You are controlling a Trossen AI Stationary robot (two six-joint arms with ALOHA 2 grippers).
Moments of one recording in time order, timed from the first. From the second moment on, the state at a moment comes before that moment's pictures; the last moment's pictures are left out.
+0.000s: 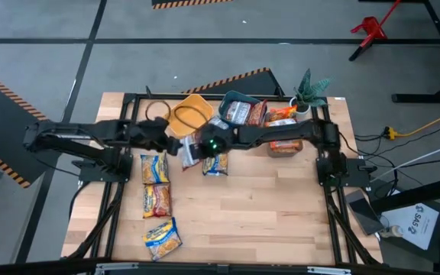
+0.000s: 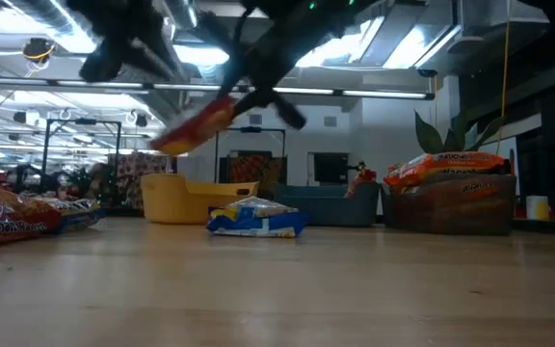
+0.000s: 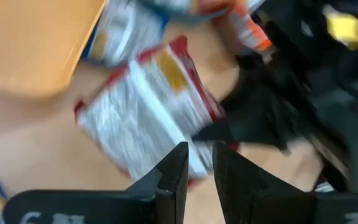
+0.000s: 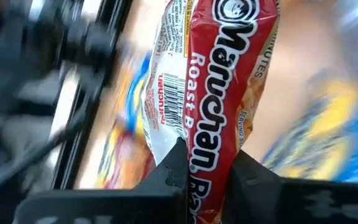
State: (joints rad) left arm 0.06 0.92 0.83 -0.59 -0.19 -1.07; right arm -0.08 2.04 1.67 -0.39 -0.03 1.12
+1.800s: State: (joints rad) left arm 0.17 0.74 0.92 -0.74 -0.22 -0.85; right arm -0.44 1.97 1.67 -0.95 0.31 1.12
